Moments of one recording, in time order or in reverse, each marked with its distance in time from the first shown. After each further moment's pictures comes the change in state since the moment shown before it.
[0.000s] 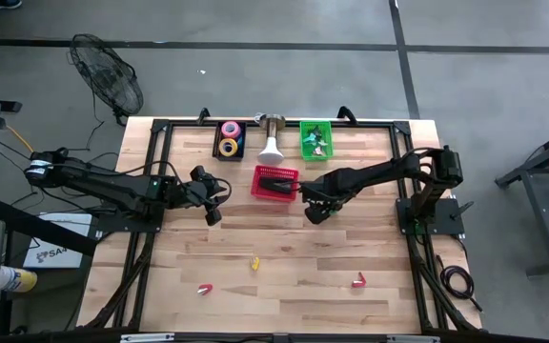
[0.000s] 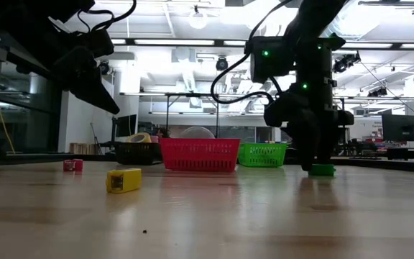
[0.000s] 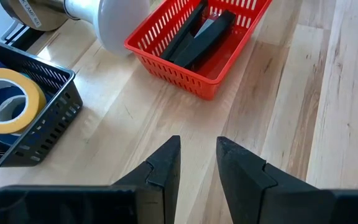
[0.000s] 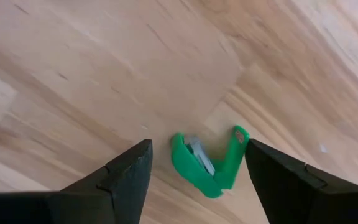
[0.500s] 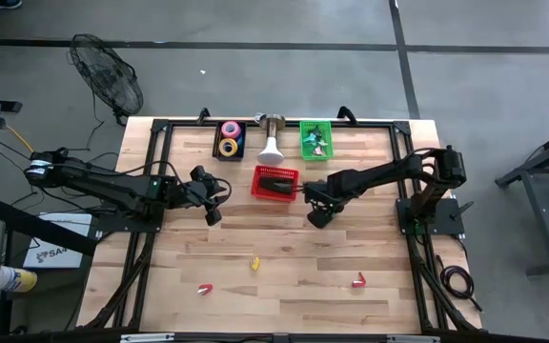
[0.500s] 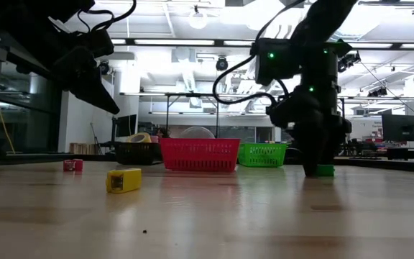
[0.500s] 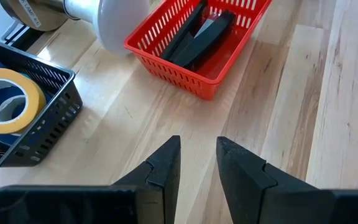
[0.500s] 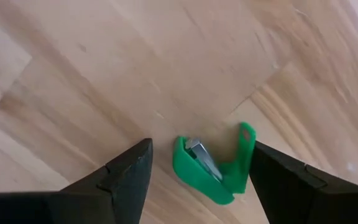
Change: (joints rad) left arm 0.000 0.000 0.000 0.000 0.000 0.000; right arm 0.004 -0.005 -0.080 0.093 -0.050 -0.129
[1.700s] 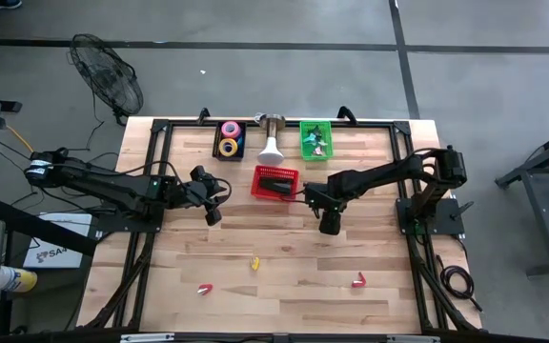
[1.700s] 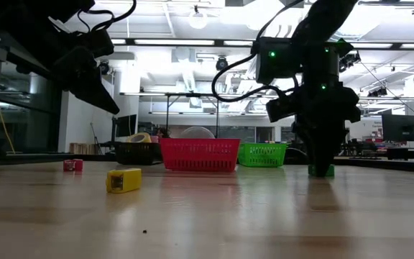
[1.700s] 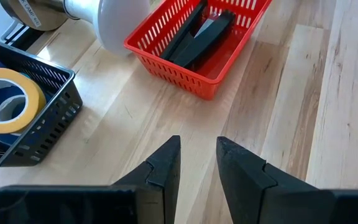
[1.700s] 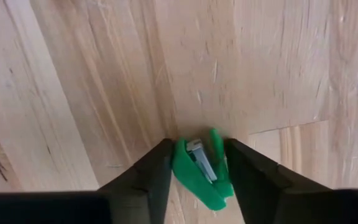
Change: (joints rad) left arm 0.000 0.000 0.000 0.000 0.000 0.000; right arm 0.001 -0.005 -0.005 -0.004 -0.019 -0.573
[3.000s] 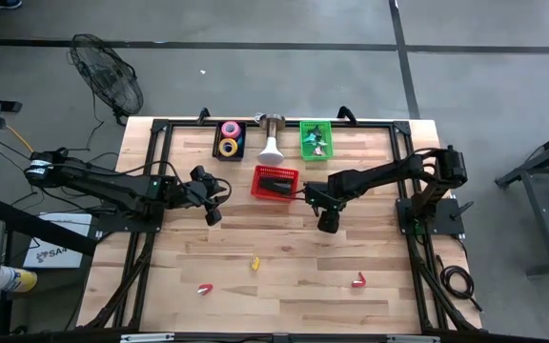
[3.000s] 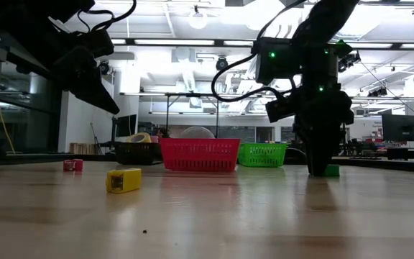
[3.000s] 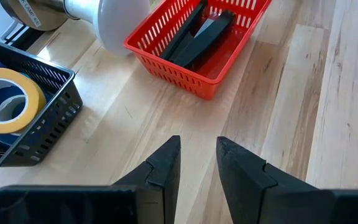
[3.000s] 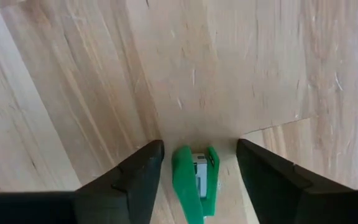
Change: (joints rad) left arm 0.000 0.000 0.000 0.000 0.000 0.000; right arm 0.000 0.001 -0.001 0.072 0.006 0.066
